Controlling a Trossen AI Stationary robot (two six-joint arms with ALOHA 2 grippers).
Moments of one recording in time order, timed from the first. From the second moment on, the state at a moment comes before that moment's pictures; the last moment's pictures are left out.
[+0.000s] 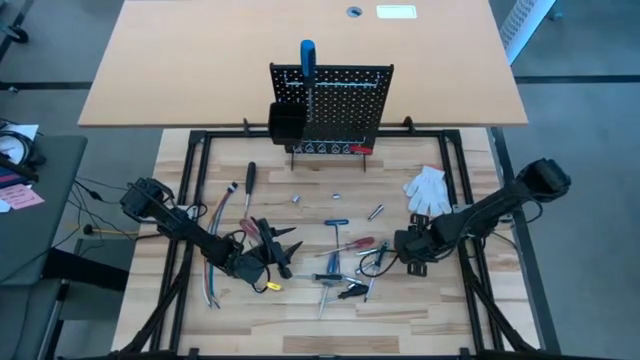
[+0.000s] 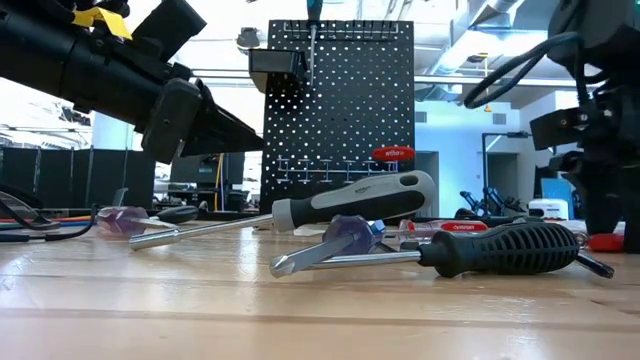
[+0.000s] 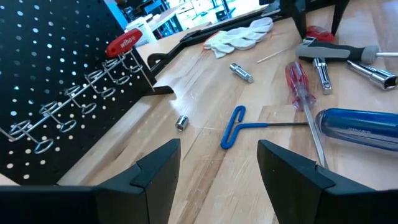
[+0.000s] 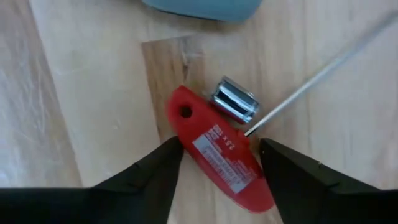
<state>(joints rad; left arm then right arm) -0.52 1.72 0.56 0.77 -1.08 0.04 0.40 1.38 0.55 -0.63 0.13 0.53</state>
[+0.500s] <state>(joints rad) -0.52 1.72 0.56 0.77 -1.08 0.04 0.41 1.33 0.57 -0.69 0.13 0.48</state>
